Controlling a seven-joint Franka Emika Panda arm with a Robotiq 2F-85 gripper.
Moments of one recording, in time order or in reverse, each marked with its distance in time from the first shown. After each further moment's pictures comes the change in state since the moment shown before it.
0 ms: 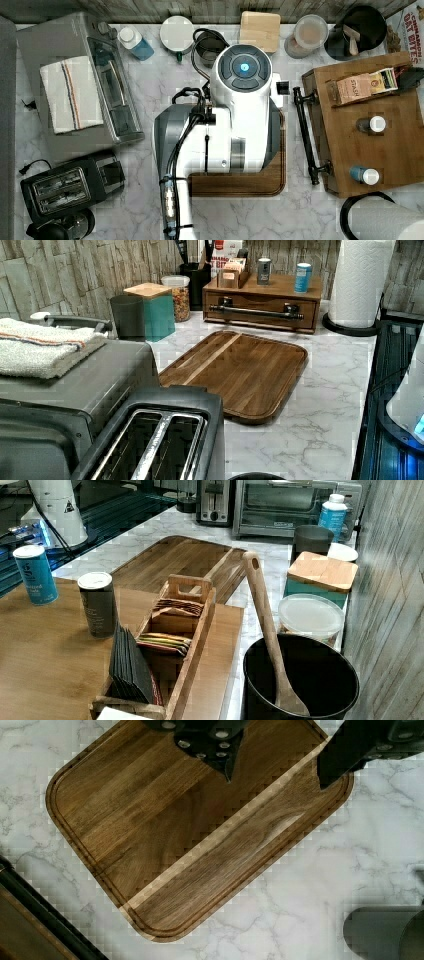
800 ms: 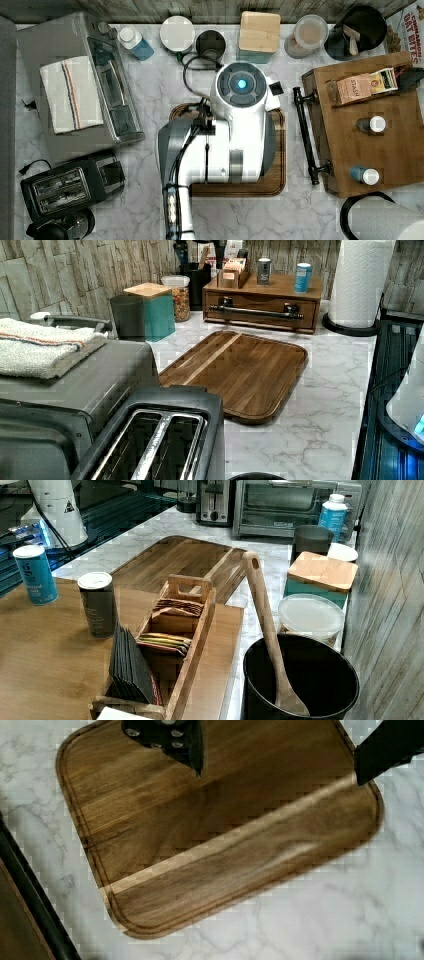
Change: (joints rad) arm -0.001 -0.053 0.002 -0.147 -0.007 0.073 -0.302
